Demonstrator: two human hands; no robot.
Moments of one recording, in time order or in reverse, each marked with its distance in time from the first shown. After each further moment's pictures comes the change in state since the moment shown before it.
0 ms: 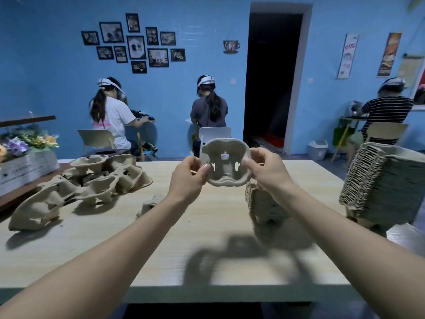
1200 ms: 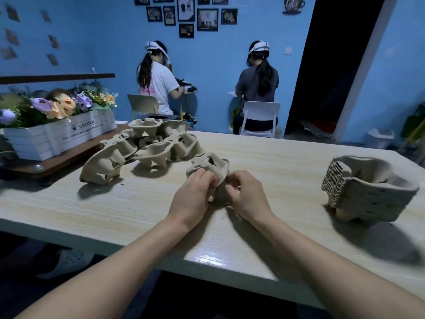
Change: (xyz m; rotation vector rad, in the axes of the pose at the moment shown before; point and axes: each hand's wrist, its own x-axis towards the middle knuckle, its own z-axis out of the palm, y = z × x) left_hand -0.038 -0.122 -0.098 0.681 -0.025 0.273; right_hand -0.035 0.045 0.196 -0.301 -0.280 -0.187
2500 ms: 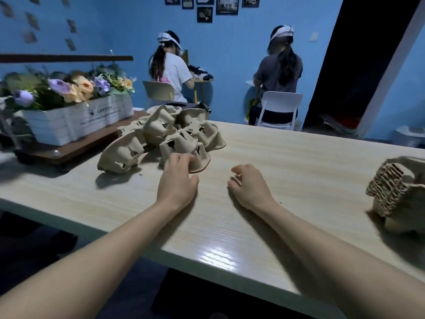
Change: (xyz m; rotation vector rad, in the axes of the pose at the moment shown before) left_hand 0.008 -0.078 -0.018 0.087 0.028 -0.426; right_hand 0.033 -0.007 0.047 -0.168 -0.190 0.049
